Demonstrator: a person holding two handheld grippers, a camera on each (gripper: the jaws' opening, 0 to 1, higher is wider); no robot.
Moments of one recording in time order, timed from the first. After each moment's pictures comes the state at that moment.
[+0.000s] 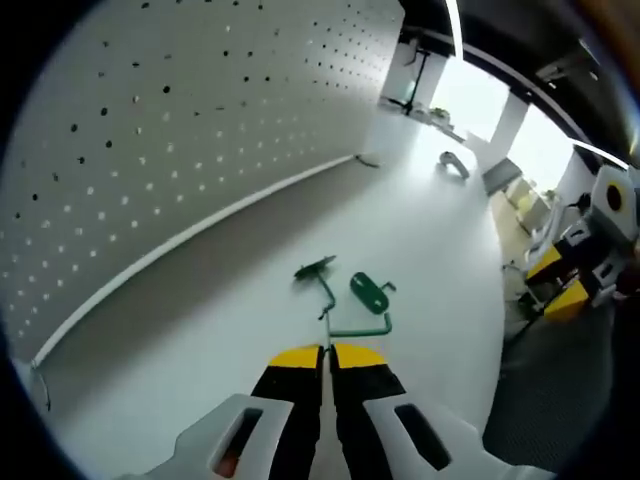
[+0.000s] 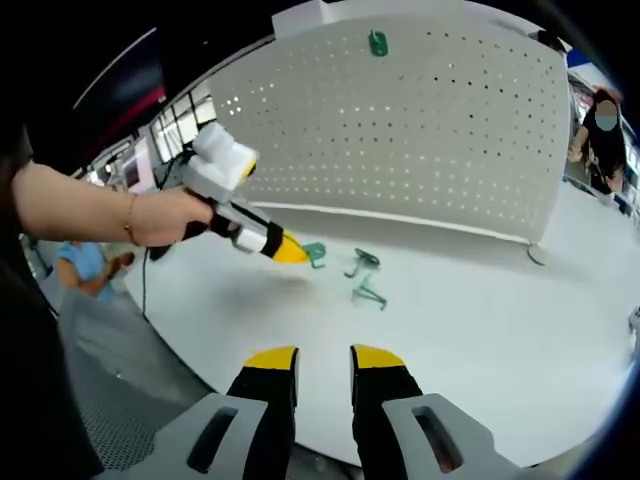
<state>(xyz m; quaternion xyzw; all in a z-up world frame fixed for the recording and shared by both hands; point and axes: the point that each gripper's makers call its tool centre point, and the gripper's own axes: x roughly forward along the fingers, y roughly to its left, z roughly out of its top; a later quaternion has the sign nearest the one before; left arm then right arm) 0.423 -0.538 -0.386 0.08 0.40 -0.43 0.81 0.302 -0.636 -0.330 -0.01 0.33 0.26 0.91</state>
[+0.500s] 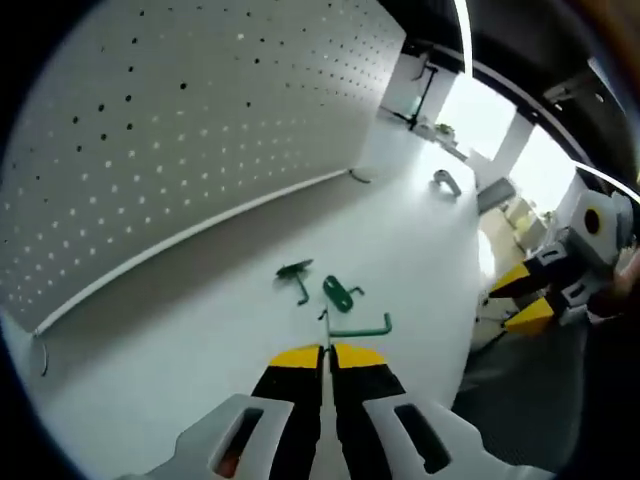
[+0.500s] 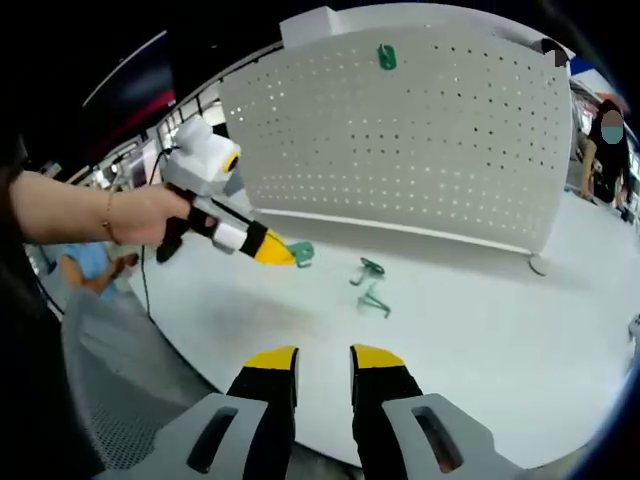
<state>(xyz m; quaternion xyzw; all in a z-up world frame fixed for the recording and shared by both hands) 0.394 -0.532 -0.354 0.03 0.40 -0.42 0.81 0.296 -0.632 -0.320 -0.01 0.31 0.27 0.91</state>
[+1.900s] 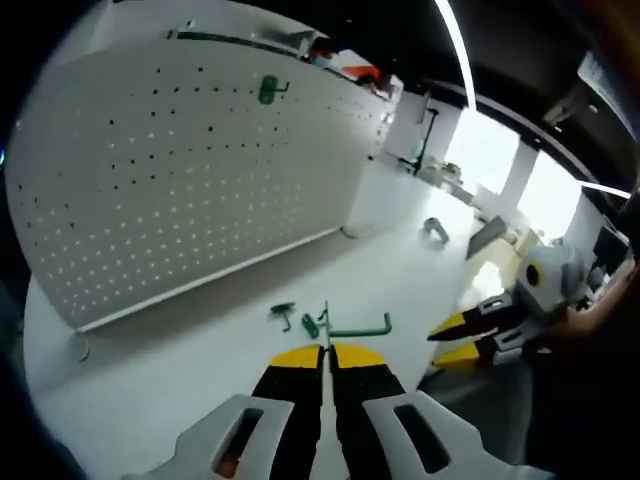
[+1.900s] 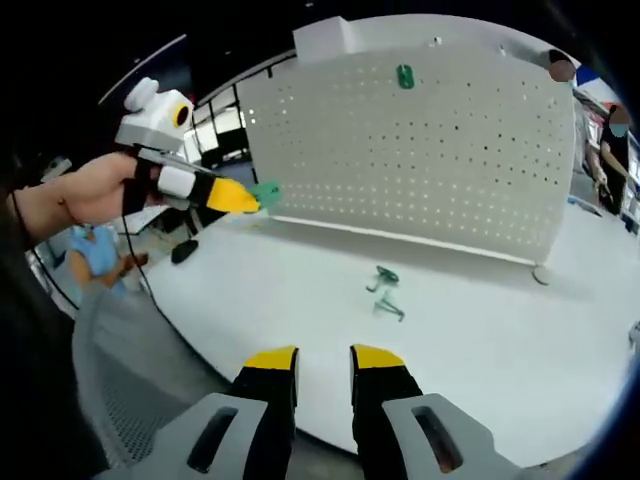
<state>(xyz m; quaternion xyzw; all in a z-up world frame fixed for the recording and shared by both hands) 0.350 -0.511 -0.248 0.00 0.32 -0.39 0.86 0.280 -0.621 -0.306 -0.02 0.29 0.29 0.91</state>
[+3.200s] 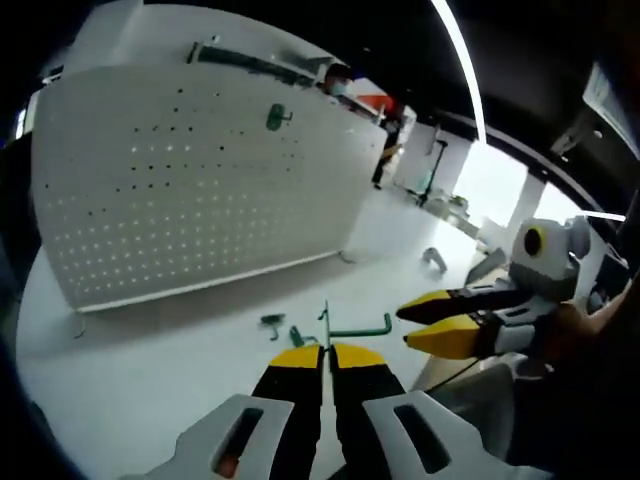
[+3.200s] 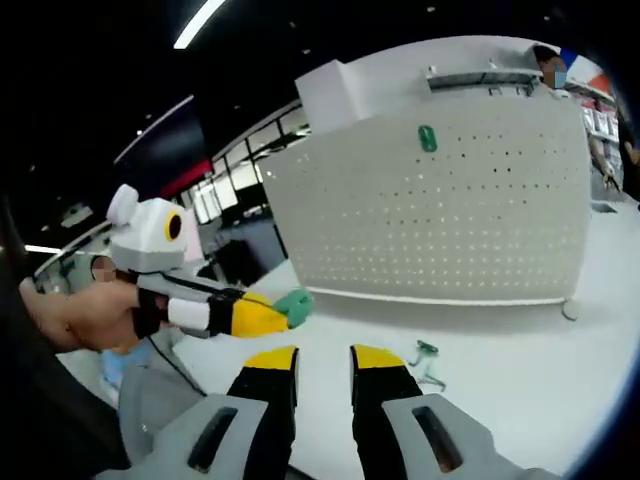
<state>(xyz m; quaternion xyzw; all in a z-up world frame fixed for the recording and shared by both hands) 0.331 -0.517 -0.239 -0.05 0.28 -0.37 0.88 0.313 -0.566 -0.221 0.07 0.19 0.32 0.92</state>
